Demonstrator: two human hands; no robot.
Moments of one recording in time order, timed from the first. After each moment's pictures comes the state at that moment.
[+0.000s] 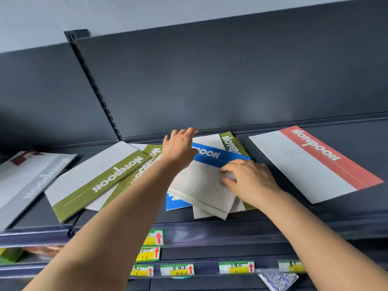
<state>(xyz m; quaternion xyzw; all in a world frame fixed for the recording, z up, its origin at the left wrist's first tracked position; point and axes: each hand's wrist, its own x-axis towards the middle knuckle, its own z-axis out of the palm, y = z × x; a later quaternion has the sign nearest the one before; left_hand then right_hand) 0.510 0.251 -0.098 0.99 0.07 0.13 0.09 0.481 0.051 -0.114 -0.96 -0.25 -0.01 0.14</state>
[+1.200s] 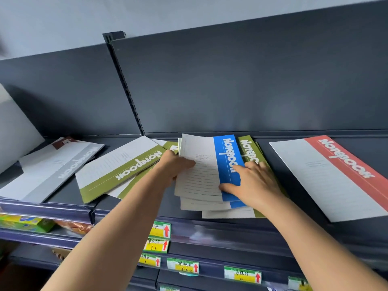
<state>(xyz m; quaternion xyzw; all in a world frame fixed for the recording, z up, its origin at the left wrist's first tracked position) 0.455 0.269 -0.099 0.75 0.35 0.05 0.56 0.488 0.066 -0.118 -0.96 -0.25 0.04 0.11</state>
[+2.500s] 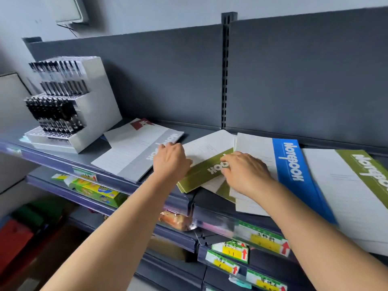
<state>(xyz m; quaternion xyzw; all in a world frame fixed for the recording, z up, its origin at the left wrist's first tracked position) 0.337 0.479 -0.109 0.92 0.36 0.11 0.05 0.412 0.309 -0.098 -0.90 -0.41 -0.01 0.13</state>
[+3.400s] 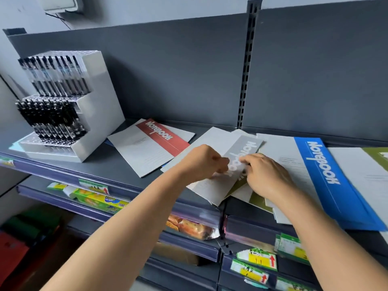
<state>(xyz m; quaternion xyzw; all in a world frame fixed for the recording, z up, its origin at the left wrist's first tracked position) 0.339 0.504 -0.093 0.94 0.16 0.03 0.31 0.408 0.347 -0.110 -0.94 -0.31 0.01 0.18</state>
